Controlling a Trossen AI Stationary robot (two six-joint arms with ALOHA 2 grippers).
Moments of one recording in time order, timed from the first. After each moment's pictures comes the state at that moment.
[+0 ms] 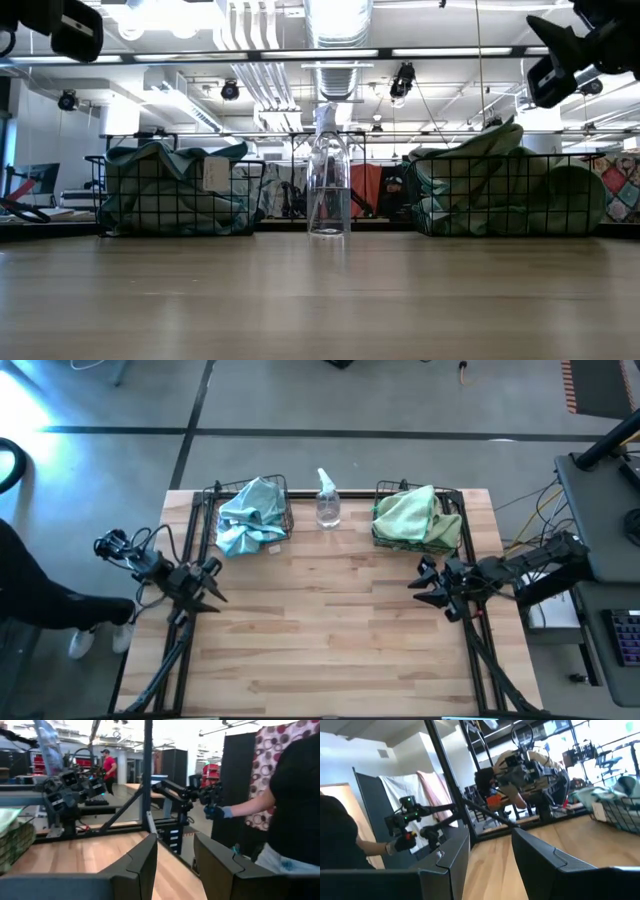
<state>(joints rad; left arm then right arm) -0.52 0.00 0.22 -0.08 -0.06 -0.06 0.32 0.28 0.01 0.51 0.08 0.34</state>
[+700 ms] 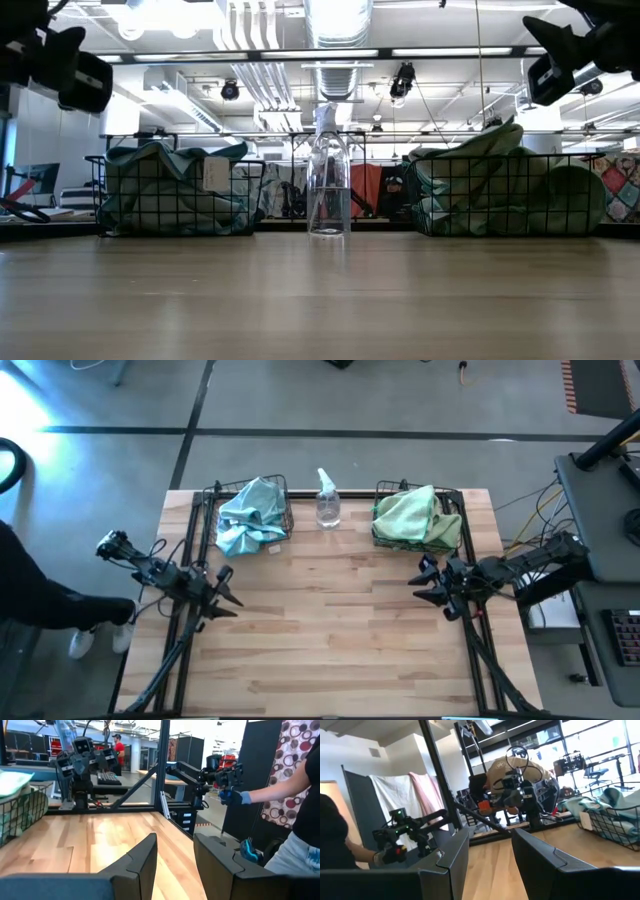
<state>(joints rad) -0.52 0.00 0.01 0.07 -0.14 -0.10 0.32 0.28 0.01 0.51 0.13 0.28</state>
